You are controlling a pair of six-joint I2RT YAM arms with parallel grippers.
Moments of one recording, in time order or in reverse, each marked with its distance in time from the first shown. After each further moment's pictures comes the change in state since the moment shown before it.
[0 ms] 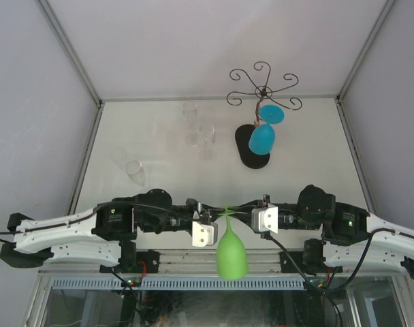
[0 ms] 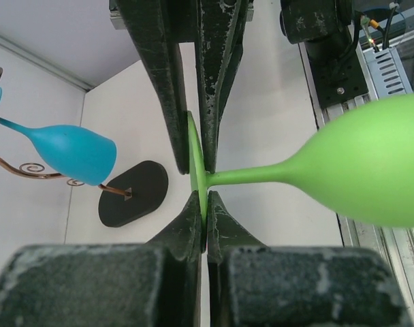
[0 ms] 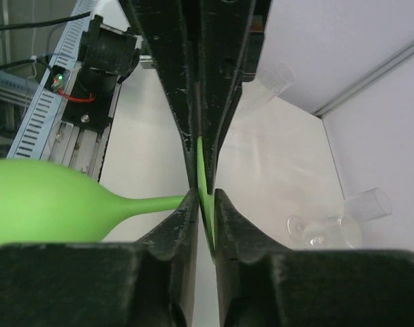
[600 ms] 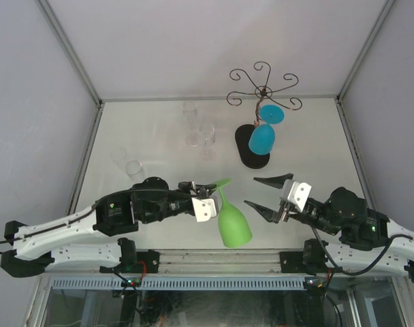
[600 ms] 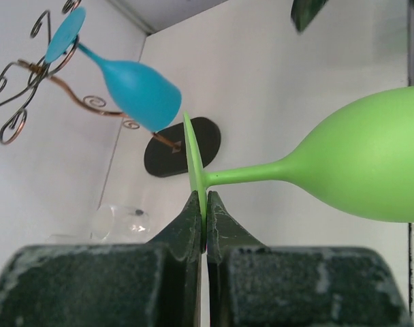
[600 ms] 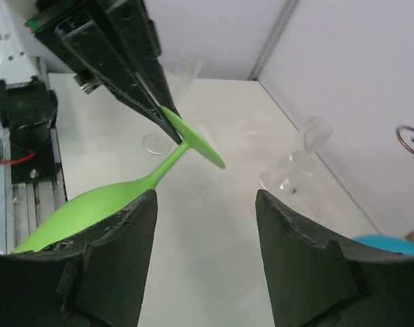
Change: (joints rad) left arm 0.116 -0.001 -0.001 0.038 -0.130 -0.002; right arm 0.000 -0.134 0.000 0.026 0.311 0.213
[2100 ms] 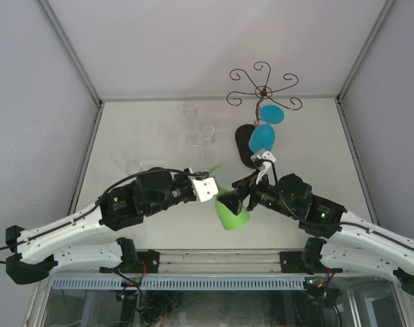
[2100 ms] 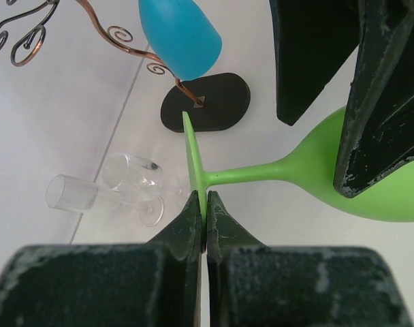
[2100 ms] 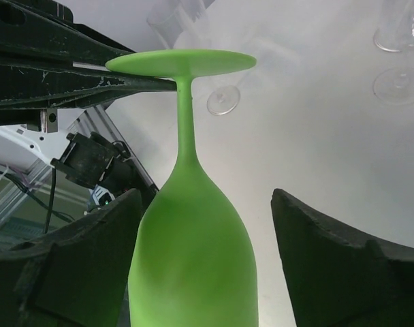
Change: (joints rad) left arm 0.142 0.032 0.000 -0.014 -0.071 -0.073; right arm -0.253 0.229 -0.124 0.145 -0.063 0.838
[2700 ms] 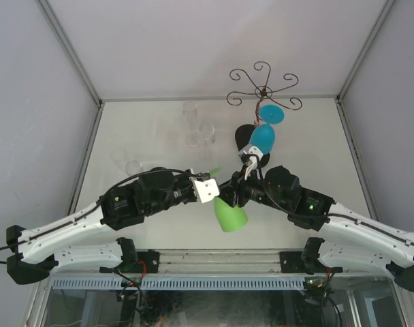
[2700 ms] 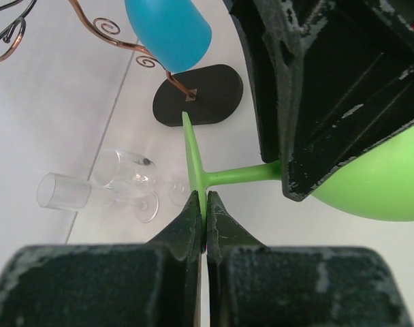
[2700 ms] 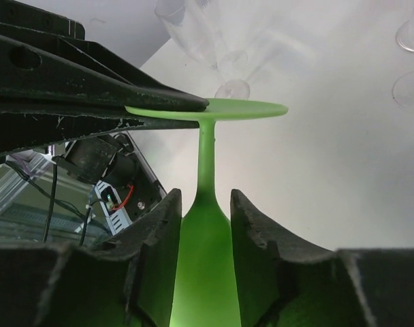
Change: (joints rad) left arm 0.003 0.008 0.000 -0.030 0.018 0.003; right arm -0.027 0.138 0.073 0.020 -0.081 -0.021
